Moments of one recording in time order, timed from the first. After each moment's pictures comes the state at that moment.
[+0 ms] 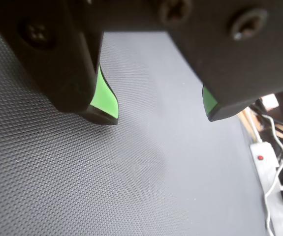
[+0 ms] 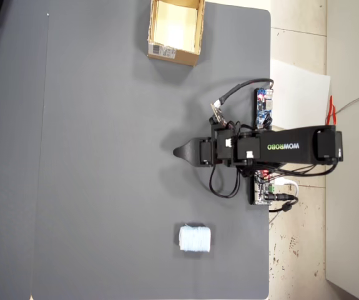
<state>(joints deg) -0.9 130.8 176.7 -3.8 94.2</state>
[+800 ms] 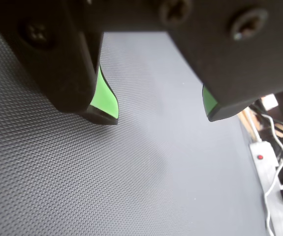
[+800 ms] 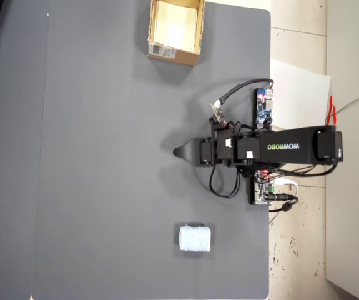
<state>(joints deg) -0.8 130.8 176.7 -3.8 93.7</state>
